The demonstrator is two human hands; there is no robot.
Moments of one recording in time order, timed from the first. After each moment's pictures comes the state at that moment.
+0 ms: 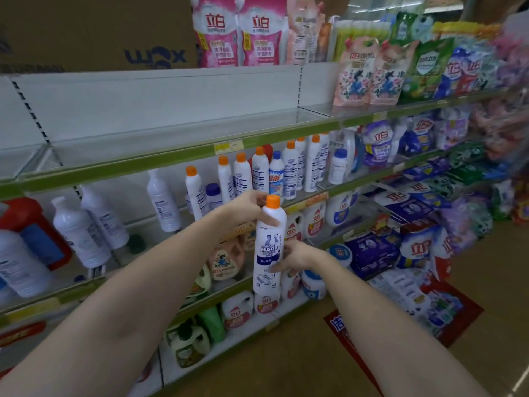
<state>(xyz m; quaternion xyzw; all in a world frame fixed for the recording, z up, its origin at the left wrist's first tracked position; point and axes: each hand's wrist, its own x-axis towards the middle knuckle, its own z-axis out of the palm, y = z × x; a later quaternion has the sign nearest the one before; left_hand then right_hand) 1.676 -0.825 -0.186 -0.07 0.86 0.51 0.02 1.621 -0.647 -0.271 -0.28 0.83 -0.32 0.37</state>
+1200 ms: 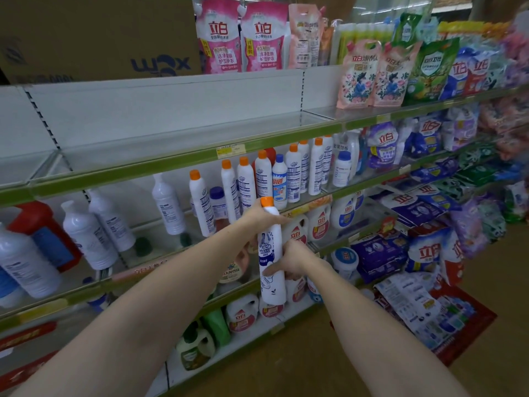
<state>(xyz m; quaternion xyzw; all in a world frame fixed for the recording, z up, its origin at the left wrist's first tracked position) 1.663 -0.789 -0.203 -0.27 0.83 0.50 -0.04 1.637 -0.651 -0.265 -0.27 0.87 -0.30 0.28</state>
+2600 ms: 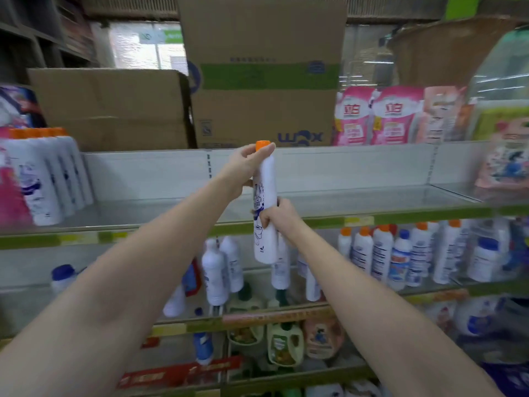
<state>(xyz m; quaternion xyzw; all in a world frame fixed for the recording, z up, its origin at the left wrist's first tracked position) 1.832 -1.043 0.025 -0.21 0.72 0.54 -0.38 1.756 -0.954 -0.064 -0.41 0.63 -0.61 0.27</state>
